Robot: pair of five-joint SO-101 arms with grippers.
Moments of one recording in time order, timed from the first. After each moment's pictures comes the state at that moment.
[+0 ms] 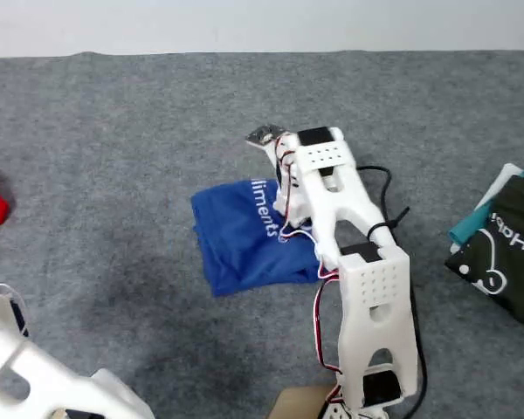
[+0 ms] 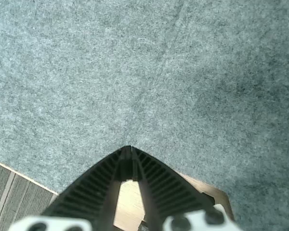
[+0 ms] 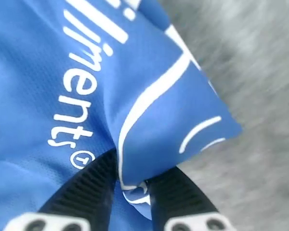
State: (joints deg) left arm -60.4 -45.7 34.1 99.1 -23.0; right arm -15.4 45.0 -28.4 83.0 30.5
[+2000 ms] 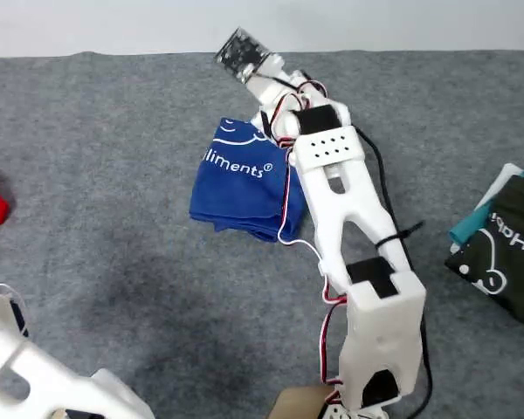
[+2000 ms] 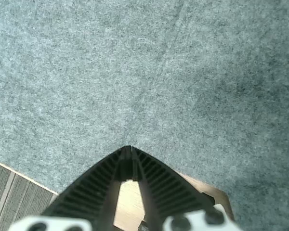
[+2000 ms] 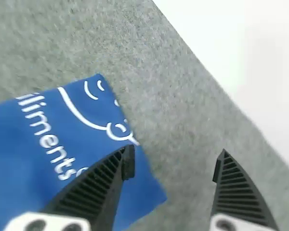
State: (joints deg) left arm -60.4 -45.7 34.1 99.1 -23.0; right arm -19.3 25.2 -28.2 54.2 31.3
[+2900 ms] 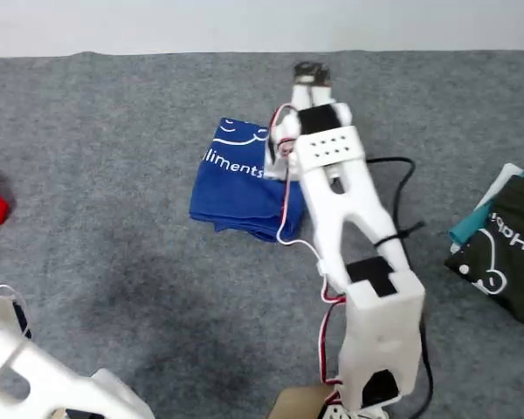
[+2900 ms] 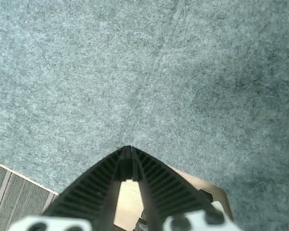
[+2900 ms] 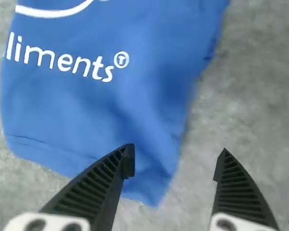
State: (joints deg) left arm -60.4 -45.7 35.6 99.0 -23.0; right arm -20.5 29.5 -28.2 81.7 -19.6
